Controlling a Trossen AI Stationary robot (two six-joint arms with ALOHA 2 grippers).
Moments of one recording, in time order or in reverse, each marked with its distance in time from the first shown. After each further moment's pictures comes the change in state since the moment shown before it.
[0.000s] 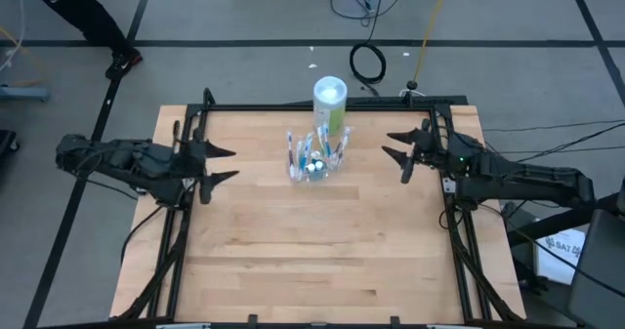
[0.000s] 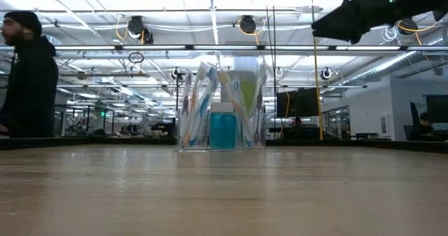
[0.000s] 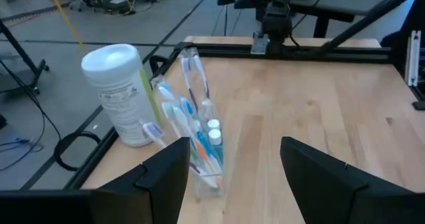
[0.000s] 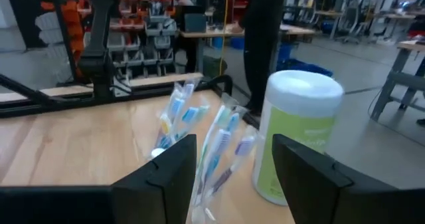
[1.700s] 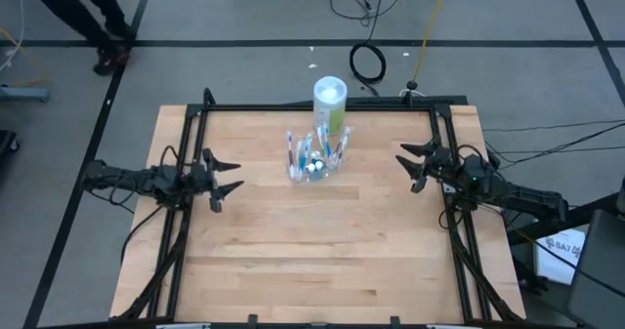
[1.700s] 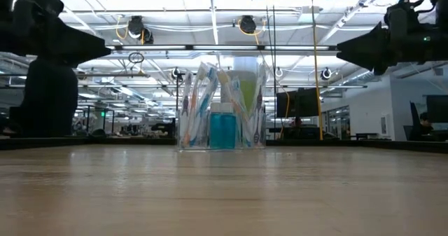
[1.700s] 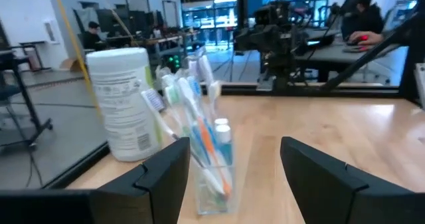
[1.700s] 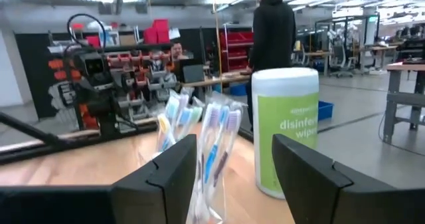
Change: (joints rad) left arm 0.054 -0.642 -0.847 0.592 0.036 0.179; right arm -0.024 -0.584 -0.440 0.085 0.000 0.071
